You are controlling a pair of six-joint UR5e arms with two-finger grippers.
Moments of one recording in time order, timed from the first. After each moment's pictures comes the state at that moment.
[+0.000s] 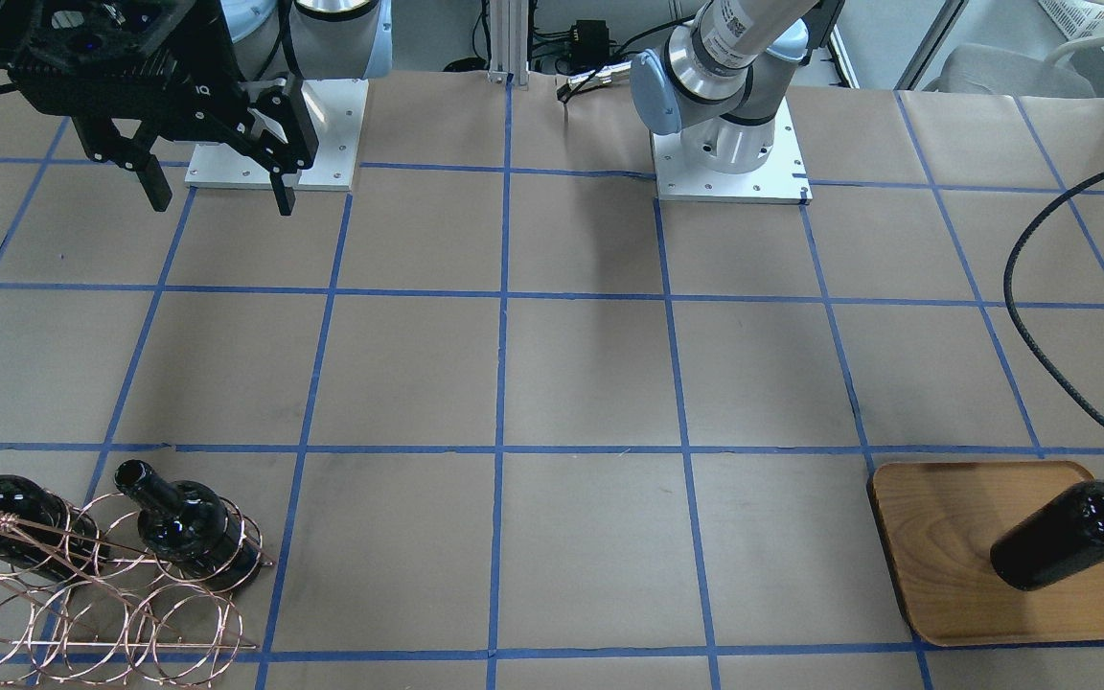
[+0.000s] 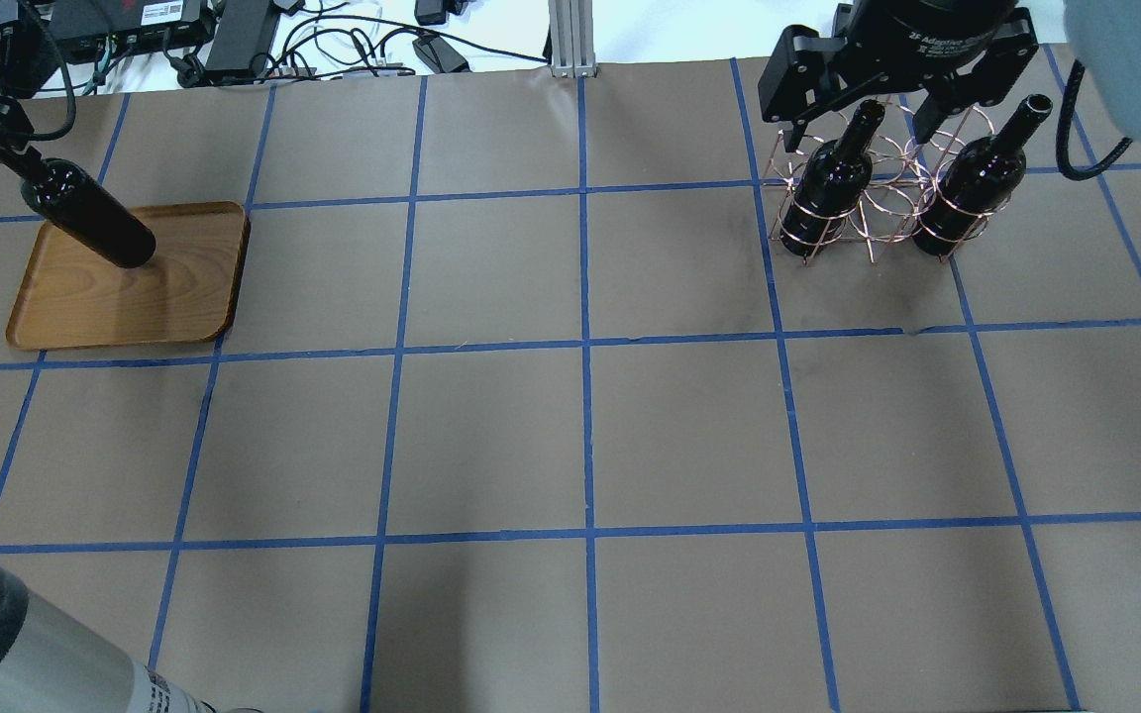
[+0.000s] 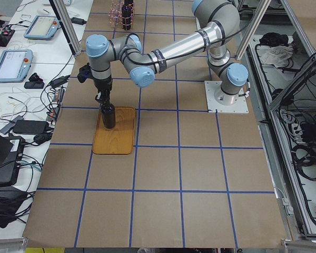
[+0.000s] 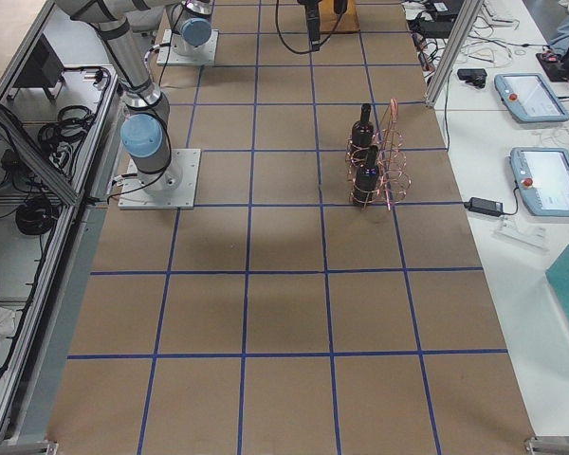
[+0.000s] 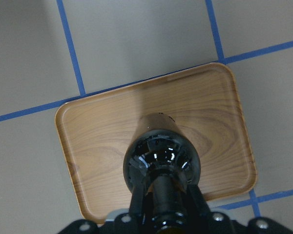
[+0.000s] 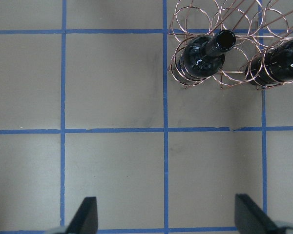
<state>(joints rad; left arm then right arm) -1.07 -2.04 -1.22 -1.34 1.57 0.73 1.66 -1.59 1.45 -1.61 -1.61 0.08</state>
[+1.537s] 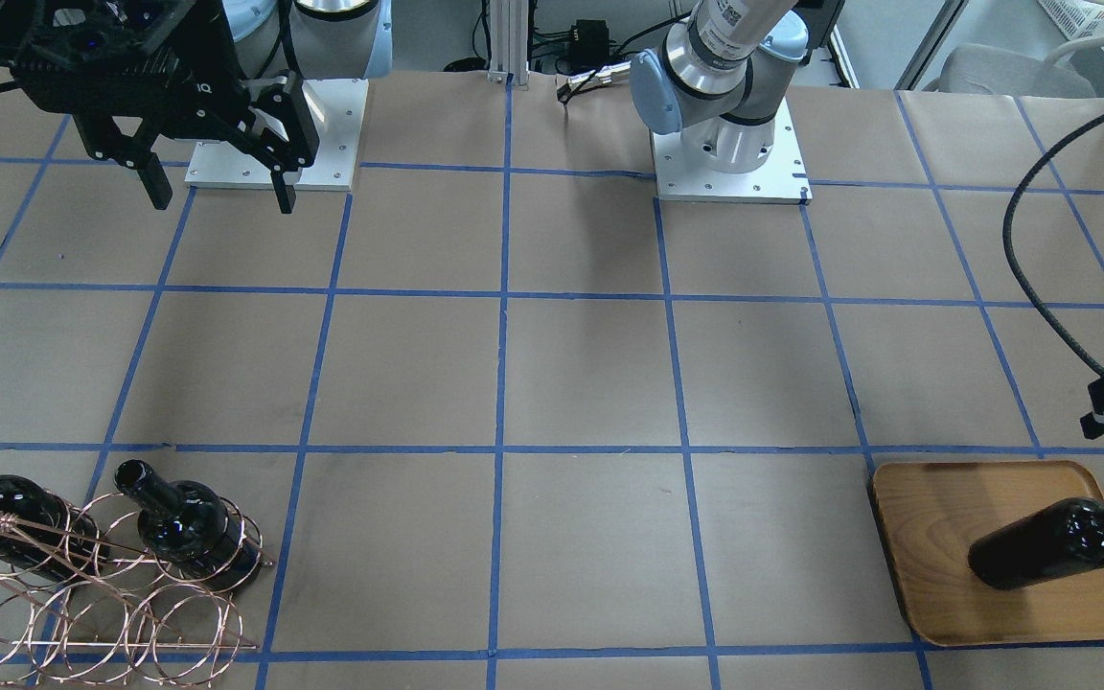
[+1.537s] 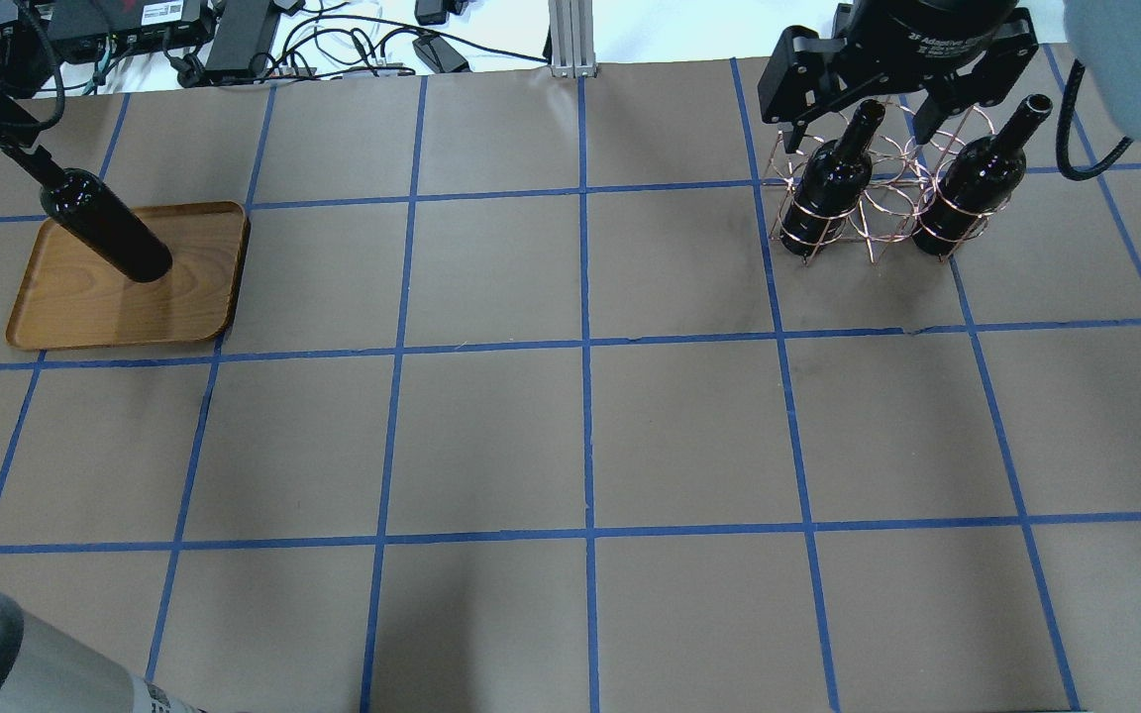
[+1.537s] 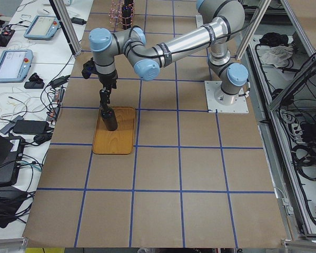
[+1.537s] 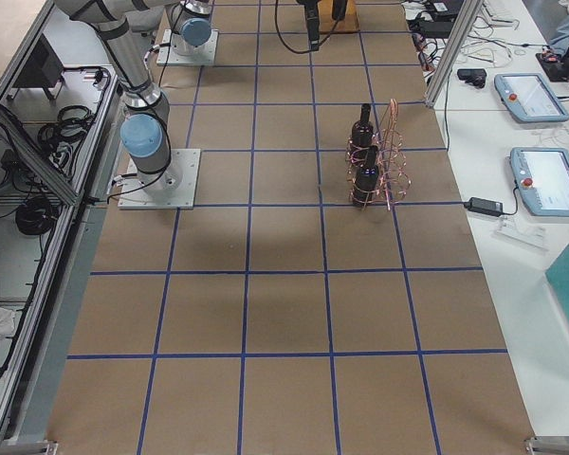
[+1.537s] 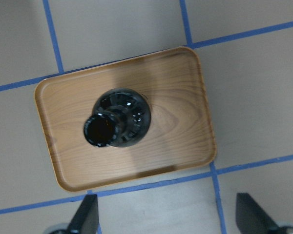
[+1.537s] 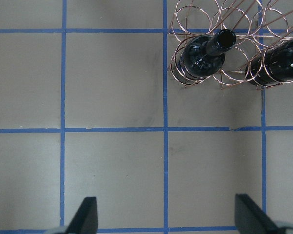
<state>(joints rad) -1.09 -1.93 -1.25 -1.47 1.56 0.67 1.66 -1.59 1.45 -1.60 -1.61 0.08</state>
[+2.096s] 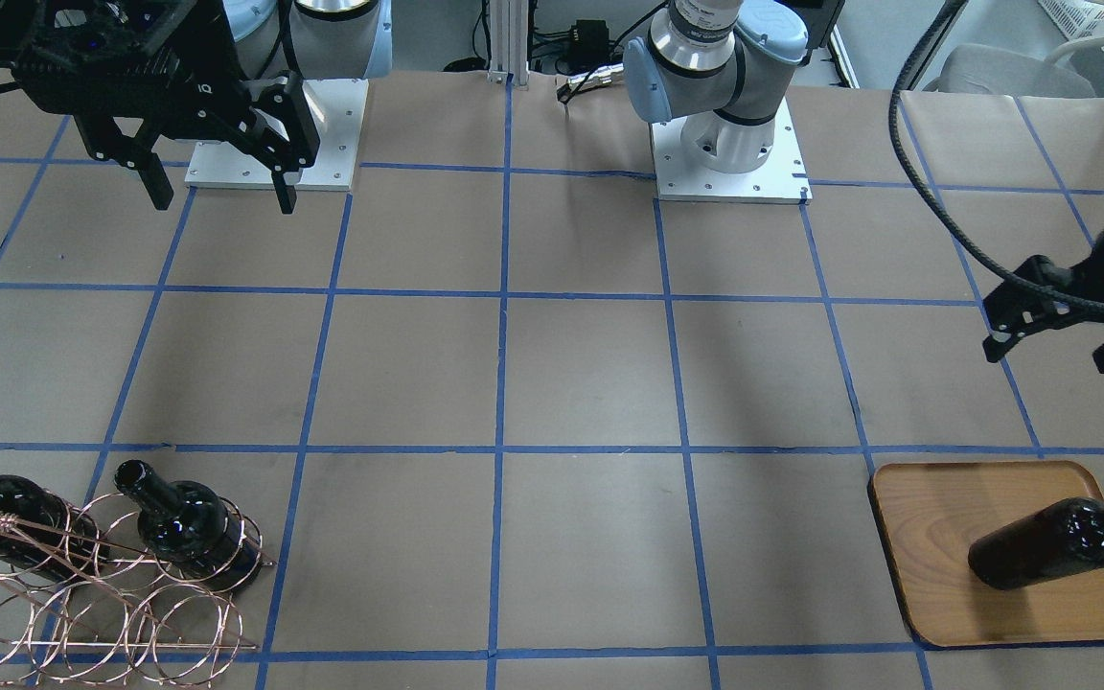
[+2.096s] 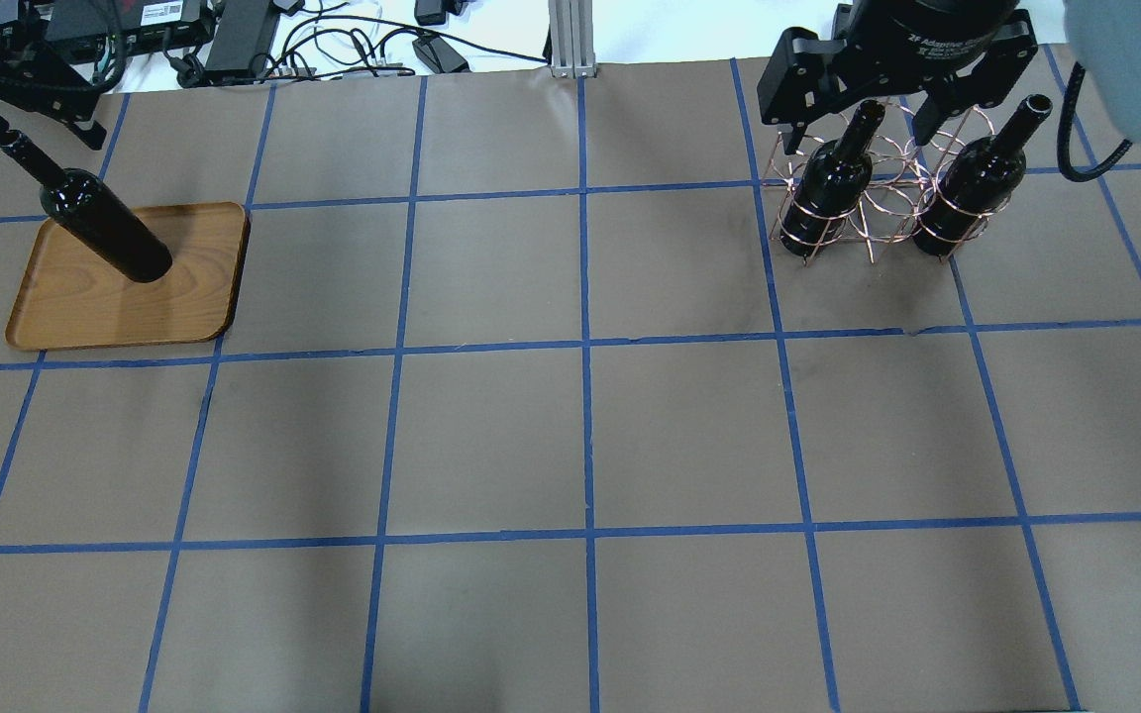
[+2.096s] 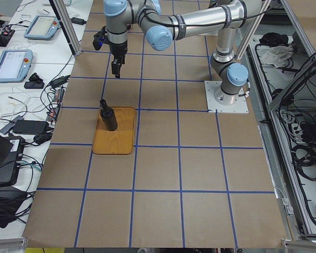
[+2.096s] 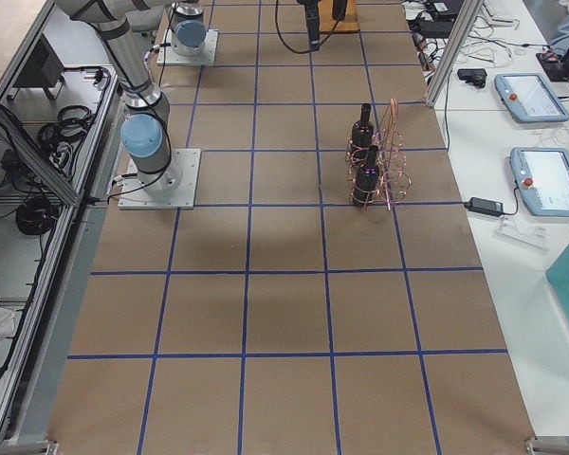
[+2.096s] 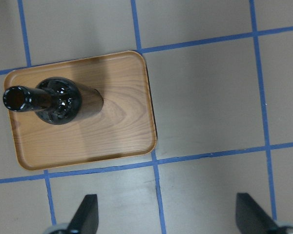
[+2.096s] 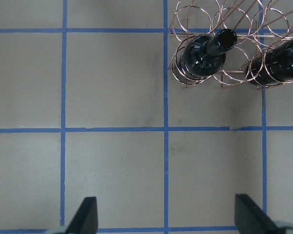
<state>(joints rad) -1.25 -1.73 -1.36 -1.51 1.57 0.43 1.66 -1.59 1.45 -1.60 -1.61 0.08</state>
